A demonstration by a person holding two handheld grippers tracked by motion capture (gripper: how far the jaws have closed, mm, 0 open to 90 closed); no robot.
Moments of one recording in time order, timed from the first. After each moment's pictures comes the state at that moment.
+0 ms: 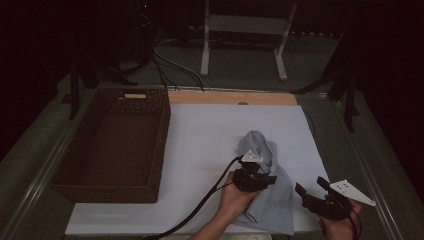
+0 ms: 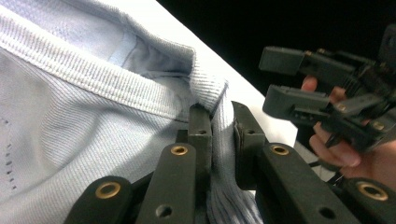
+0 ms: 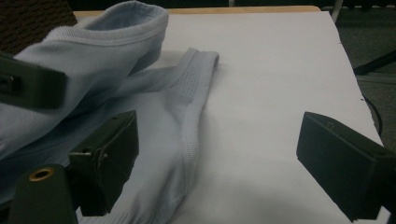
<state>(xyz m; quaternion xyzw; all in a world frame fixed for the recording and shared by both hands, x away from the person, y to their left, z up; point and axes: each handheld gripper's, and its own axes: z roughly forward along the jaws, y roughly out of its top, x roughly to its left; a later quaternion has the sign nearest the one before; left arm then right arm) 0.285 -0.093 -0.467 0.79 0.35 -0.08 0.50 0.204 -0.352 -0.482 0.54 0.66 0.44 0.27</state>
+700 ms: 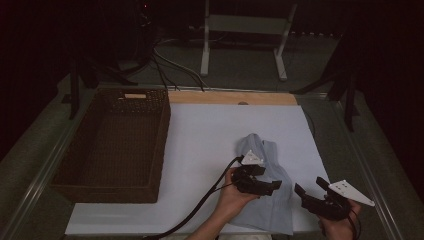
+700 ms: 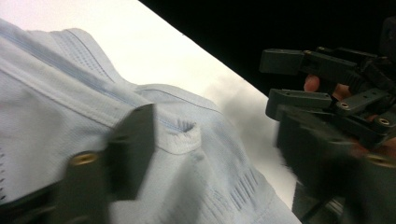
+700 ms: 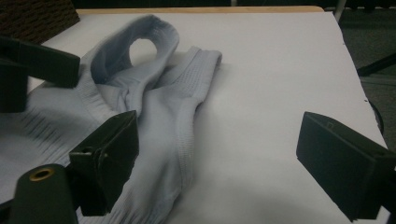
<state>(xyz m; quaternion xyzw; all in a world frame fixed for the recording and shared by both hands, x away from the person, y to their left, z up) 0.284 -0.090 -0.466 0.80 0.33 -0.04 0.51 0.204 -0.350 -0.482 0.53 0.67 0.44 0.27</state>
